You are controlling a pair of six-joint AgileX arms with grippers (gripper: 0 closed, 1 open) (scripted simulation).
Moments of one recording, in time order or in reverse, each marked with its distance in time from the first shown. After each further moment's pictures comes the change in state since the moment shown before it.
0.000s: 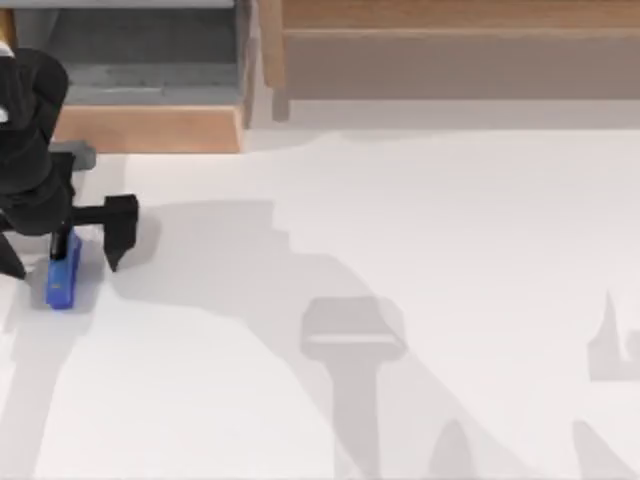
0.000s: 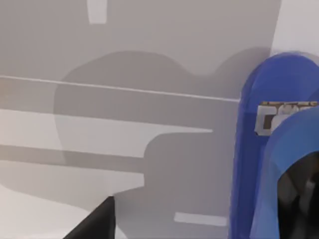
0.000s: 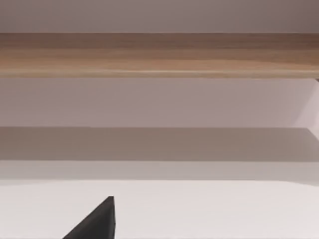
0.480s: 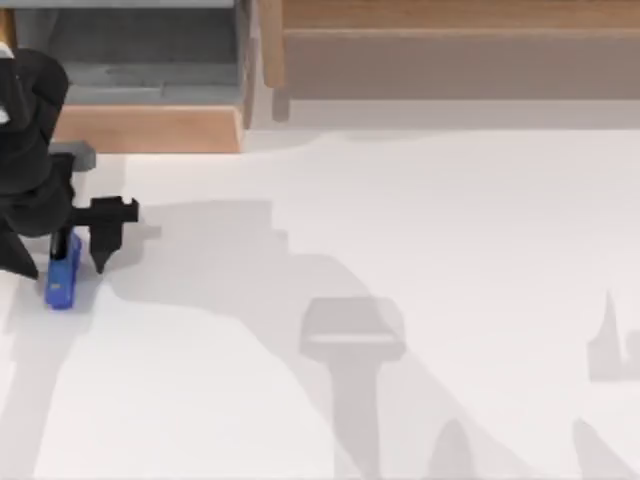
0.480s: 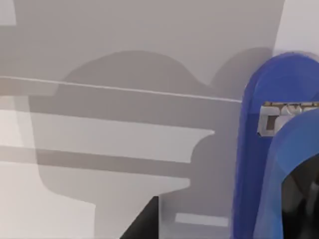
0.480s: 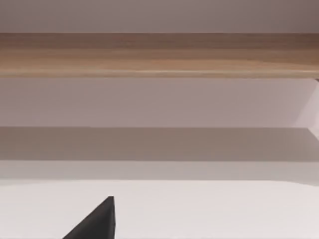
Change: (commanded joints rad) left arm 0.000 0.000 0.000 0.000 0.000 0.000; right arm 0.000 0.000 0.000 0.000 0.000 0.000
